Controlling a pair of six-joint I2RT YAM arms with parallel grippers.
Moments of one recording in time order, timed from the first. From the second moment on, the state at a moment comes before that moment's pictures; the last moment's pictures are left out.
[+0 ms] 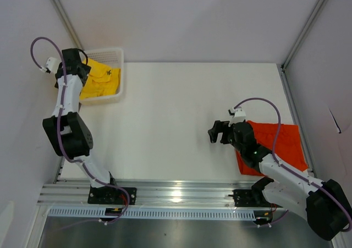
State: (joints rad) left arm 0.26 1.78 1.68 -0.66 -0.42 -0.94; right arm 0.58 0.96 0.40 0.13 0.14 0.38
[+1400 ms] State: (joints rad) left arm 0.20 1.66 1.75 -0.52 -0.21 -0.90; right arm 0.58 1.01 0.40 0.13 0.13 0.38
